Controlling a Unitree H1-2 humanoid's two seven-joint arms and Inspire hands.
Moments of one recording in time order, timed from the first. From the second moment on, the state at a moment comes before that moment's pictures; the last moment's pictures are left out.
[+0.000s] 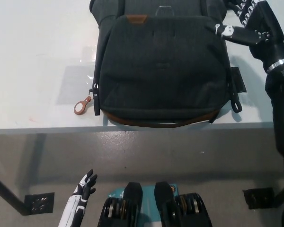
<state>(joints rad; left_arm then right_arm) 0.13 0.06 -0.06 0.08 0.11 -0.23 -0.01 -0.83 -0.17 -0.13 0.28 0.21 0.23 0.16</state>
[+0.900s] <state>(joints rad) 0.12 0.07 -0.08 0.08 0.11 -0.22 -0.04 -0.83 -0.15 -0.05 0.41 0.27 0.28 0.27</state>
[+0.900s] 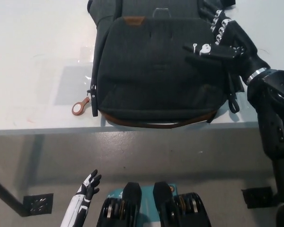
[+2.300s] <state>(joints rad) 0.06 0.08 -0.08 0.09 0.11 -0.20 -0.05 -0.58 -0.10 -0.04 0.04 0.14 0.21 0.12</state>
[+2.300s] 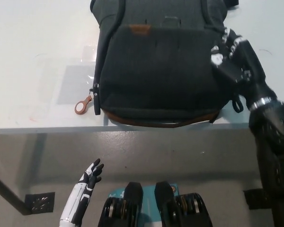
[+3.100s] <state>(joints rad) 0.00 0.10 -0.08 0.11 0.11 -0.19 -0.05 -0.15 -0.31 0.30 -0.26 -0.14 0.05 0.20</state>
